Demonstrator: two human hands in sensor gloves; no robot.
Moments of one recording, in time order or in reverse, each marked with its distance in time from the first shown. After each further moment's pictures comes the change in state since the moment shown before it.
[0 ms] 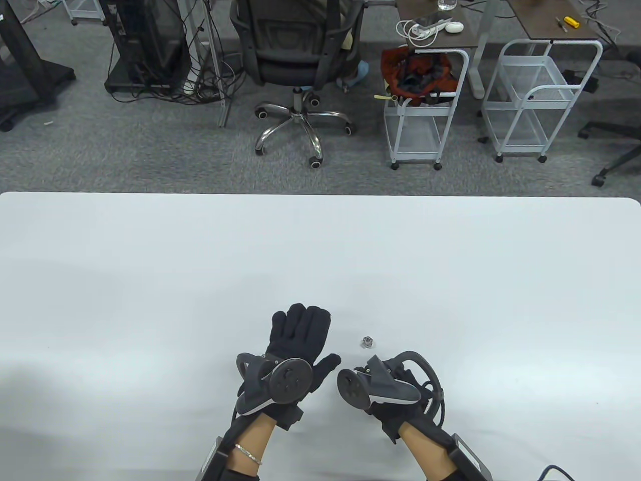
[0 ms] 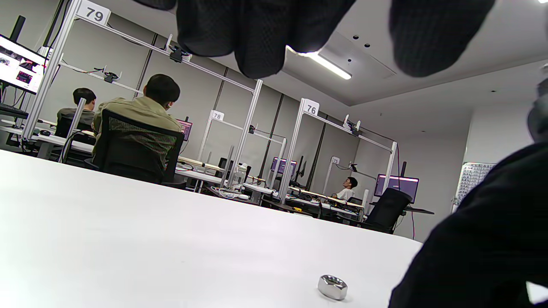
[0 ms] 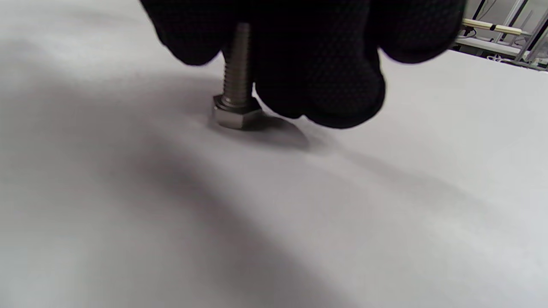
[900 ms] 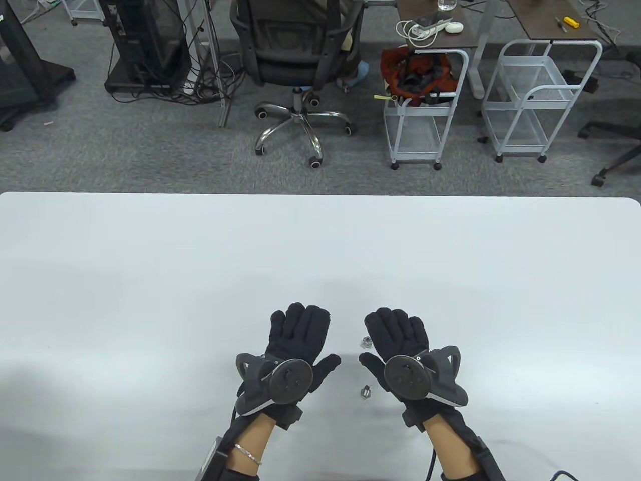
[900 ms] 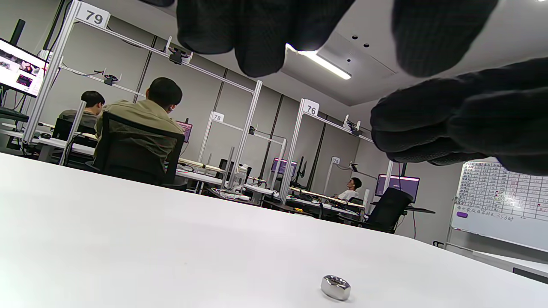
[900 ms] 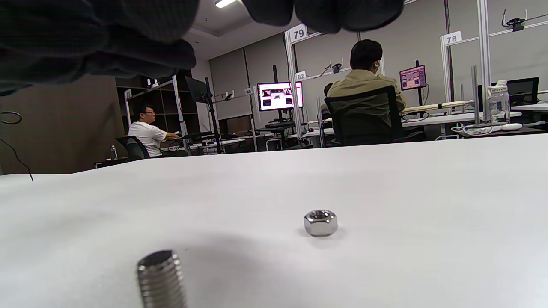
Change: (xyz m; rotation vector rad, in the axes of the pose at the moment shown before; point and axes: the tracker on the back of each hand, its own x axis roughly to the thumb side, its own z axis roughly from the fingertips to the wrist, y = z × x) left_hand -0.001 -0.001 0.000 0.002 -0.001 -0.006; right_hand -0.055 -0.031 0.035 -0.483 0.082 -0.319
